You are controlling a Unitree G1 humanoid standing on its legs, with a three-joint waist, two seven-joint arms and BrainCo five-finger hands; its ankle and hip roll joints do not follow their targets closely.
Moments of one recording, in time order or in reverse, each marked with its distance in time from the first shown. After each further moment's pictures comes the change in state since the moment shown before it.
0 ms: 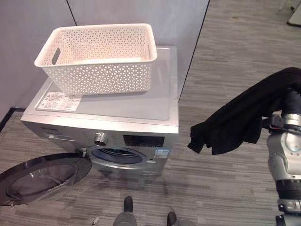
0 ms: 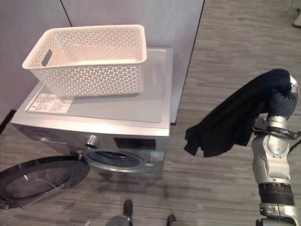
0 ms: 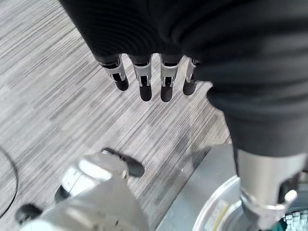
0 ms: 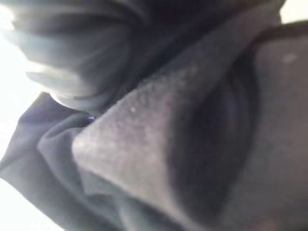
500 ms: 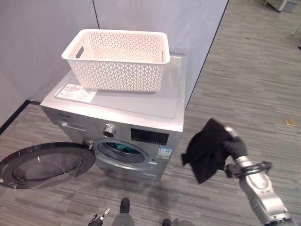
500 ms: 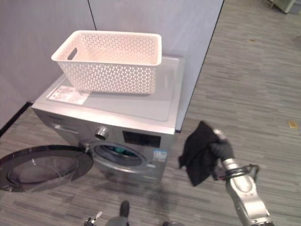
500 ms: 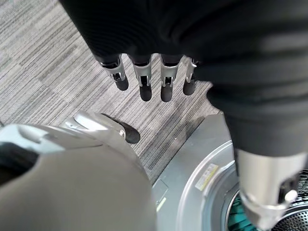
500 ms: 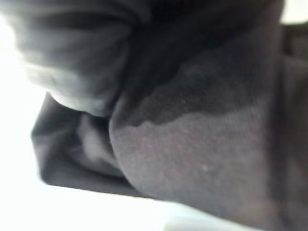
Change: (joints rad) left arm -0.033 -0.015 -0.096 -0.051 0.015 -0.001 -0.049; right arm 0.358 0.062 0.348 -0.187 -0.115 0.121 0.306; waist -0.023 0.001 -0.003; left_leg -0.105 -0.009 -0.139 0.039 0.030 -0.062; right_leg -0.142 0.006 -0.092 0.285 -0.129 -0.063
